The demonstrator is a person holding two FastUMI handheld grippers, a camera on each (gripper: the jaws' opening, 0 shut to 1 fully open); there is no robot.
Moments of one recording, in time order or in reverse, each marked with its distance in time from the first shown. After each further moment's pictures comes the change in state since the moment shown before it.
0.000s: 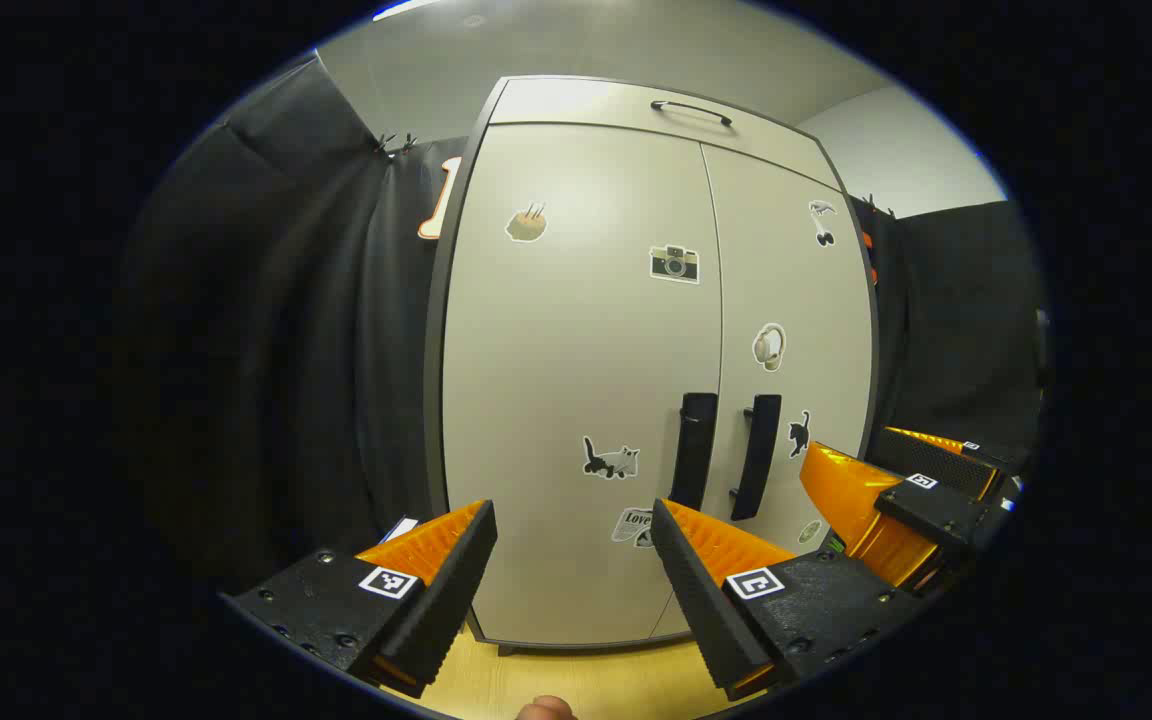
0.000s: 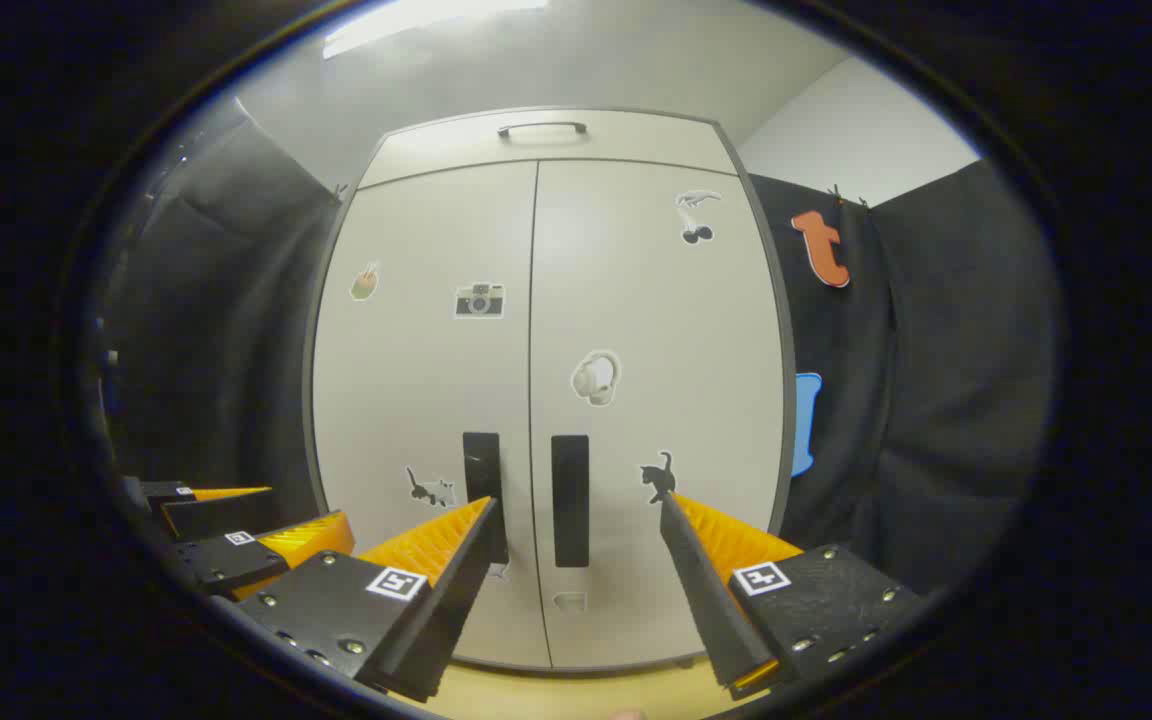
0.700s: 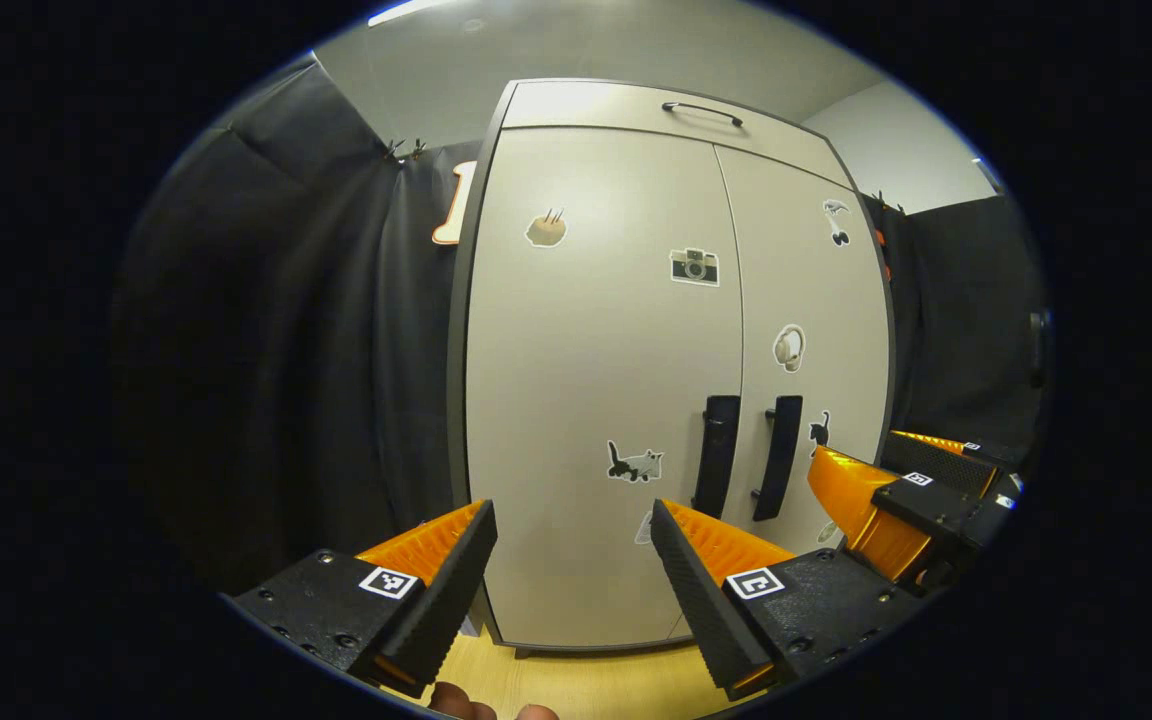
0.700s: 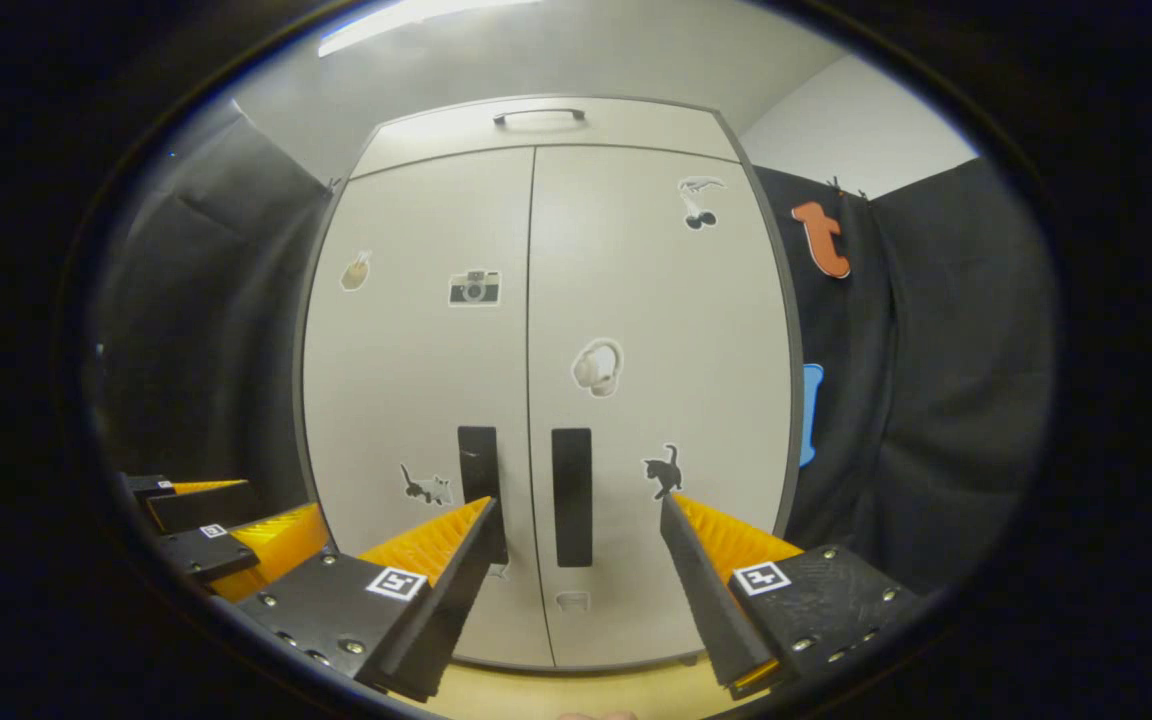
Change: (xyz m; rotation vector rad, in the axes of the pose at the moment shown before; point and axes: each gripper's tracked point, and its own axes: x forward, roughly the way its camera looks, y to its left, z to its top) left arm 0.000 0.021 0.000 0.011 -0.005 0.053; right arm 0.011 0.005 -0.006 0.001 0.025 0.001
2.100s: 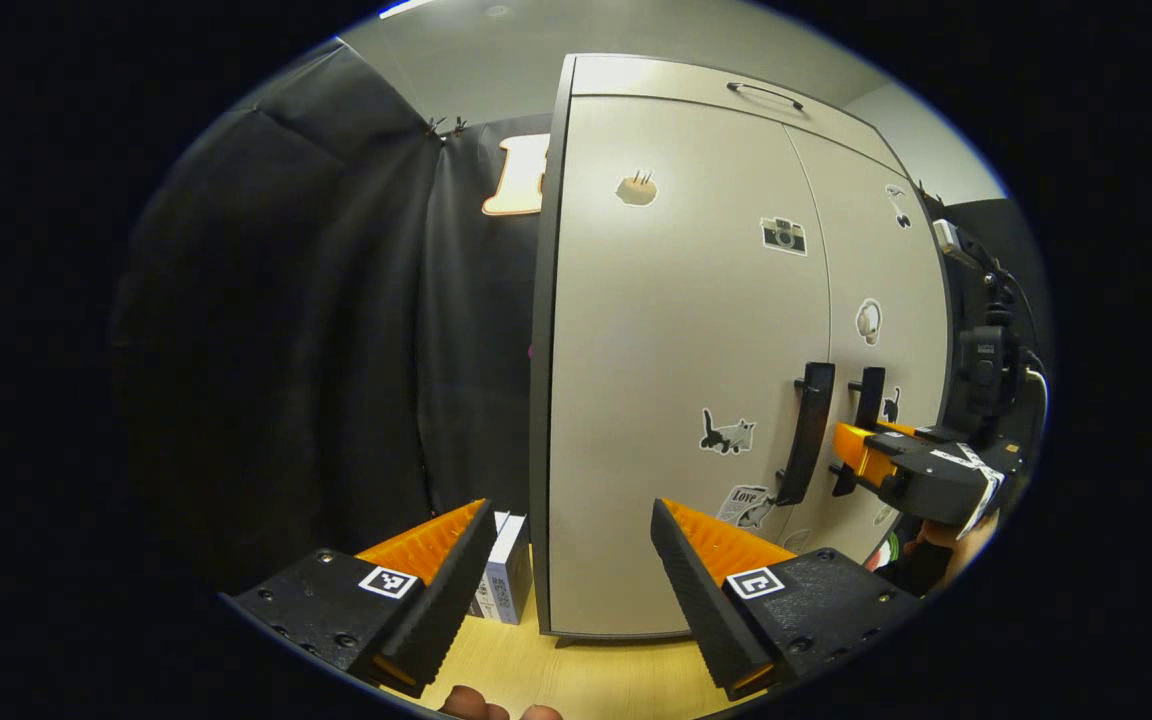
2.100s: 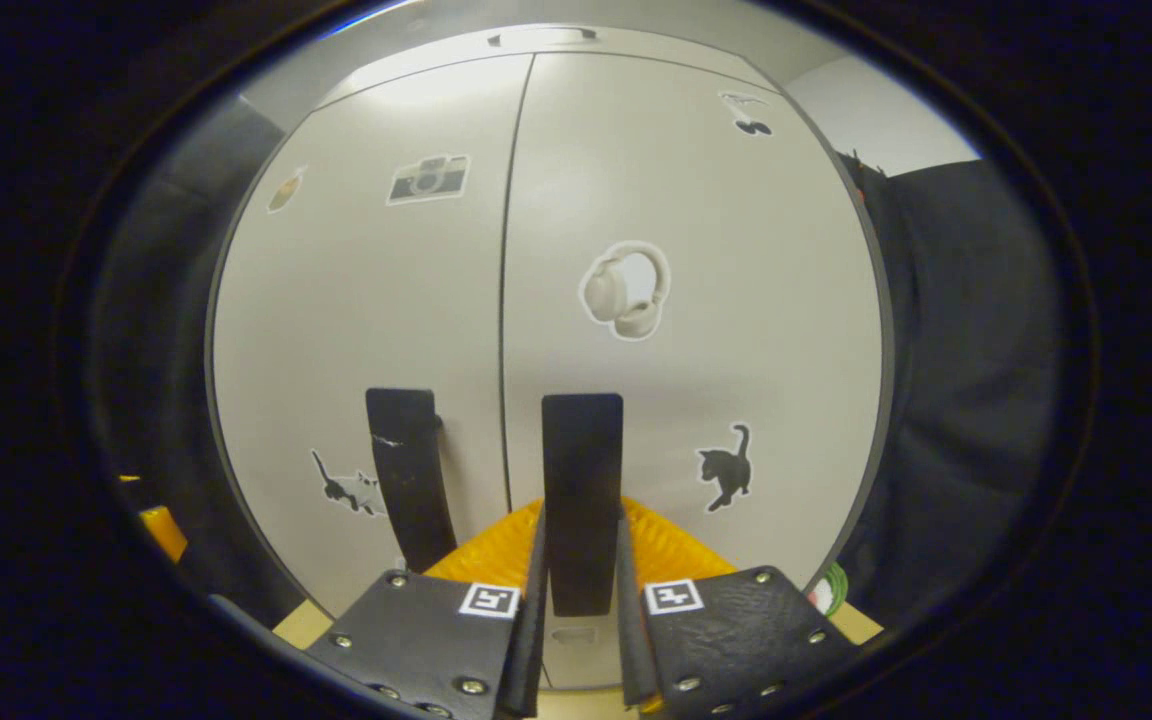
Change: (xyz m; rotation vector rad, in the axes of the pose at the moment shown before) left arm 0.006 0.063 -0.027 -0.011 0.073 0.107; right arm 0.105 0.006 -0.045 -0.012 0.078 -0.045
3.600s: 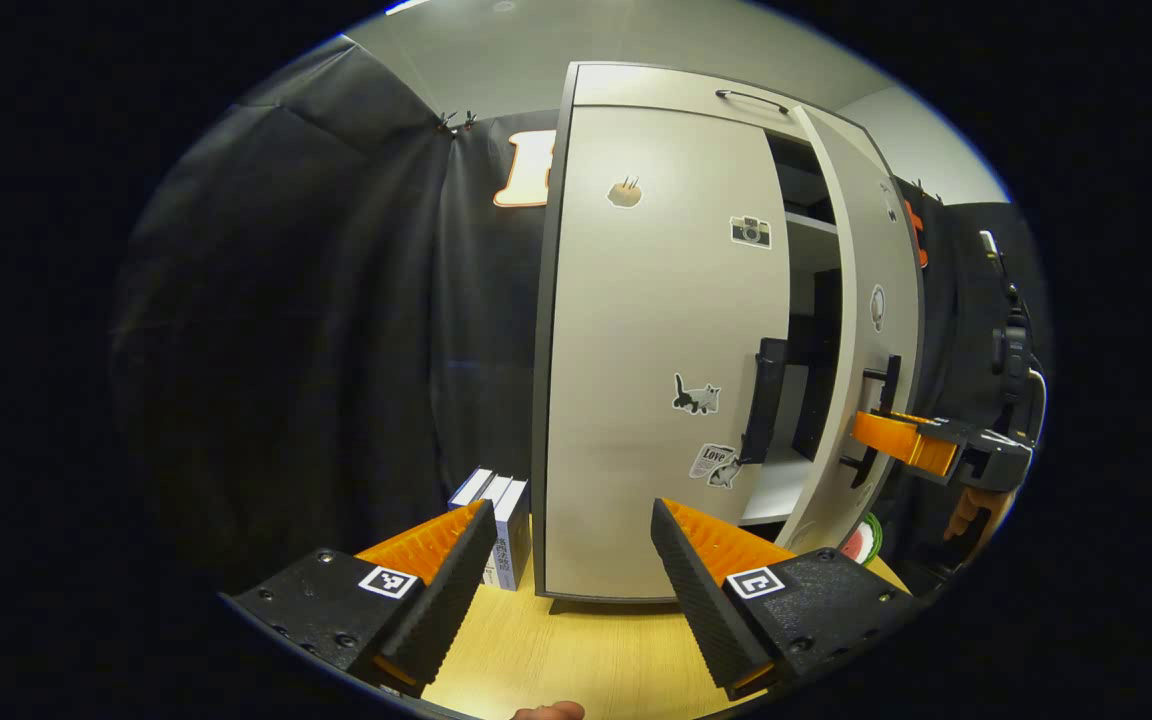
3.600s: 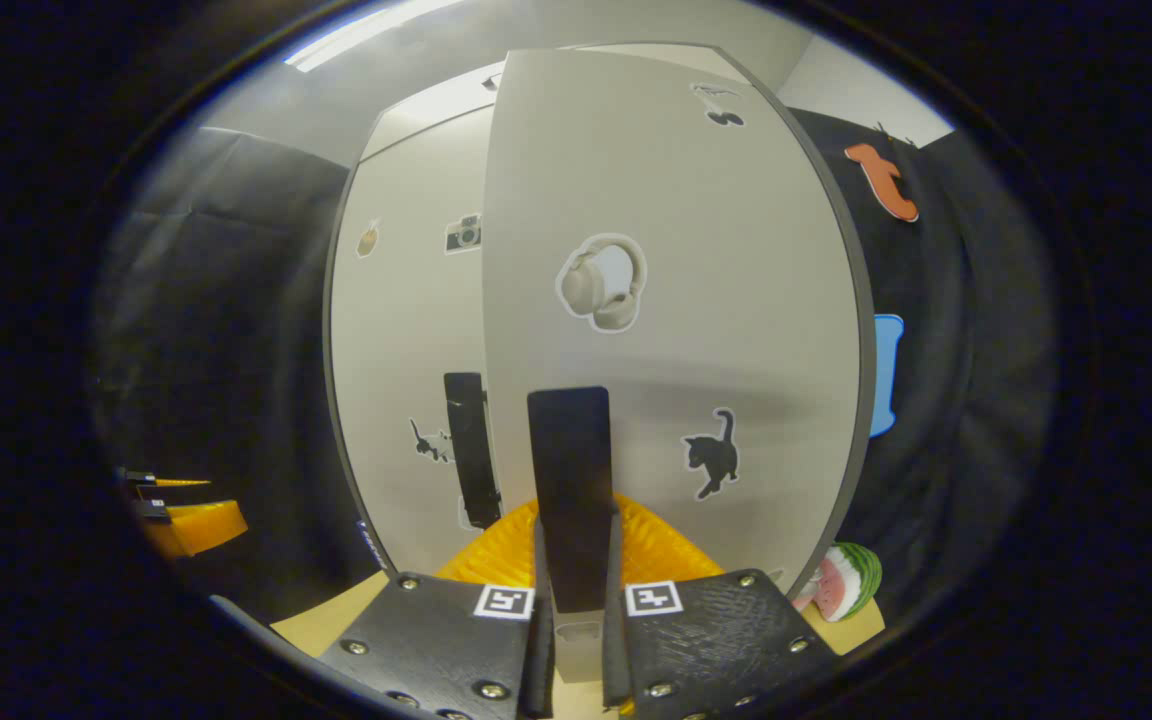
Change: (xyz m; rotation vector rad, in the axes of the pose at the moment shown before) left arm -0.069 -0.011 -0.016 -0.027 0.047 0.022; right arm -0.058 -0.022 0.004 0.041 0.045 0.316
